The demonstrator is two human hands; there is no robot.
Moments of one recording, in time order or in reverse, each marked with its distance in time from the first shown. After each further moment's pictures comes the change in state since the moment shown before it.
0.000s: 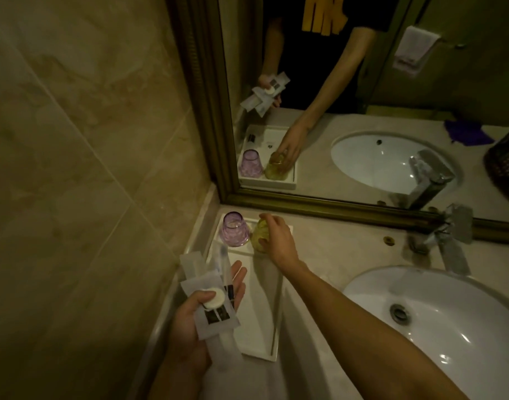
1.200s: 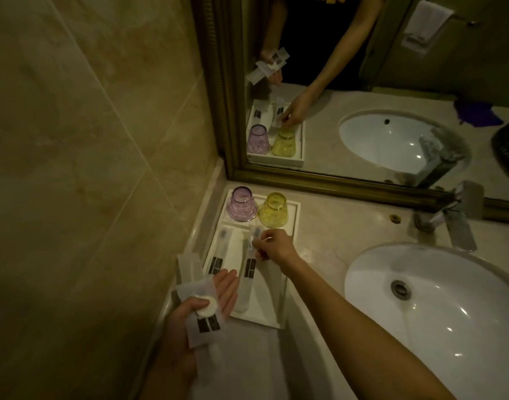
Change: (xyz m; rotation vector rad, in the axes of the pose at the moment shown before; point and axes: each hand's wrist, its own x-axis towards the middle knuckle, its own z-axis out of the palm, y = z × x) left_hand -0.012 0.011 -0.069 0.129 -0.011 -0.124; right_hand -0.052 -0.008 0.036 0.564 -0.186 0.426
